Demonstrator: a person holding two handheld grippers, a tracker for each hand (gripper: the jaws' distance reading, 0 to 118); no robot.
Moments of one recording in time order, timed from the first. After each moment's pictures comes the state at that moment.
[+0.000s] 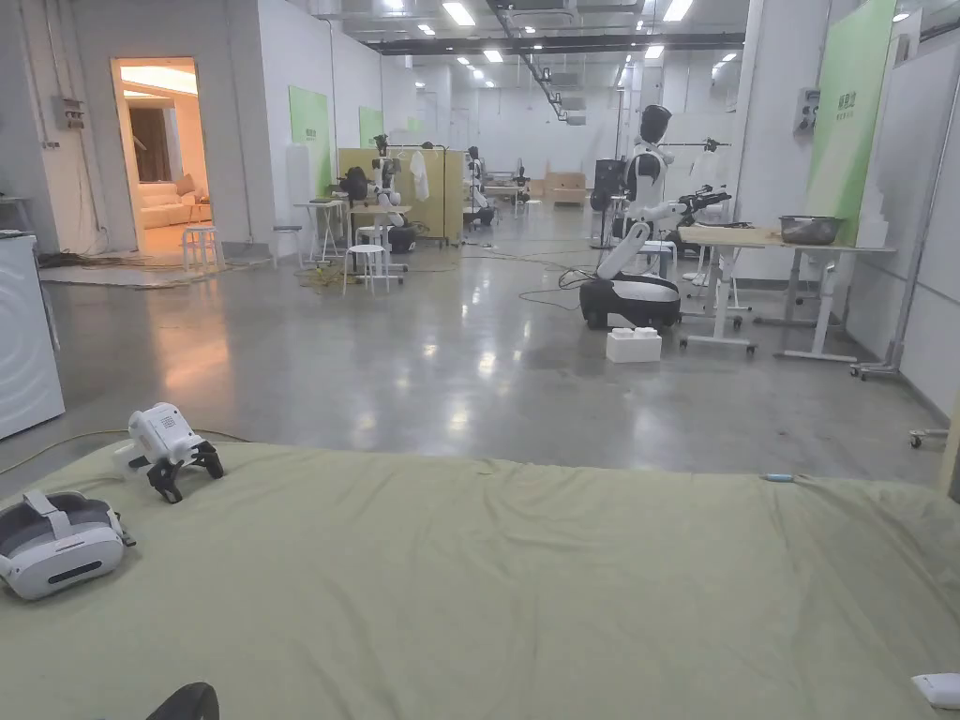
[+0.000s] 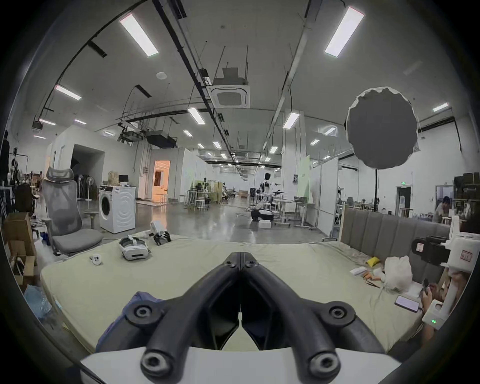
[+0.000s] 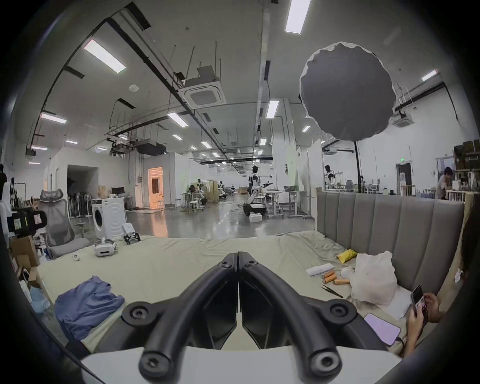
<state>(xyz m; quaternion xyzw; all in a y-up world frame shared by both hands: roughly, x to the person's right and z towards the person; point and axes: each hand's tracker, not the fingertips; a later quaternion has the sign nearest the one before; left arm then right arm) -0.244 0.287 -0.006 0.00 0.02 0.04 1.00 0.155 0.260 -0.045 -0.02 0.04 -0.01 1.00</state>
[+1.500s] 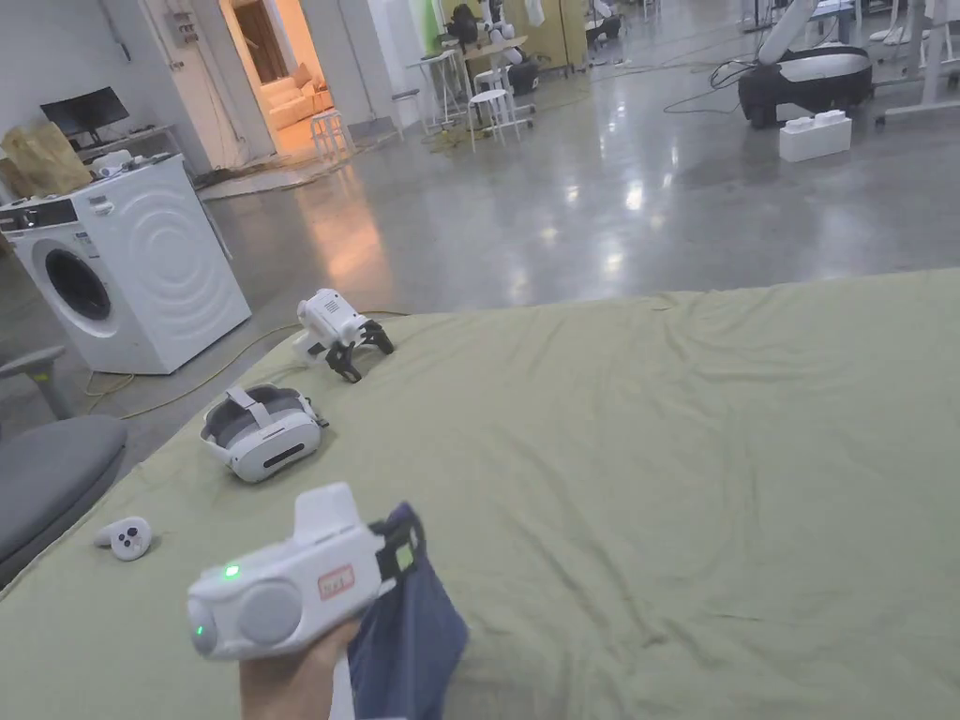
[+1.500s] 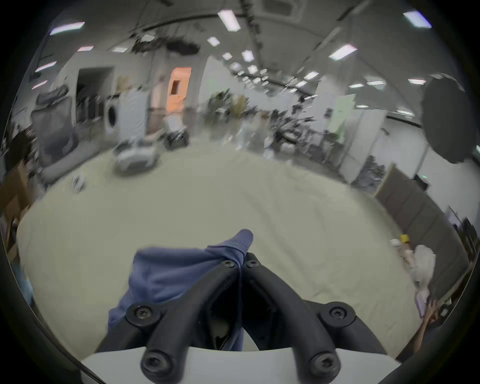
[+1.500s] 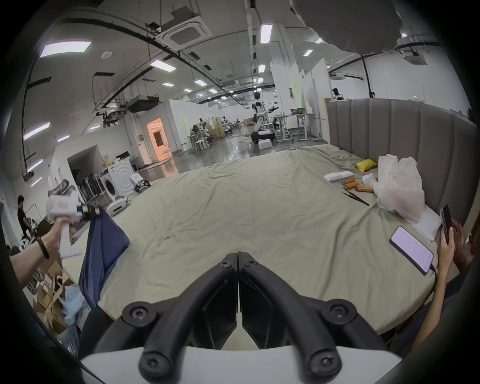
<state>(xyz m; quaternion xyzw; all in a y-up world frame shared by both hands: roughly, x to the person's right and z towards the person) -0.398 0.203 -0.269 -0.24 0.01 0.12 0.96 0.173 0.167 -0.065 -0.25 0.08 -0.09 0.96</state>
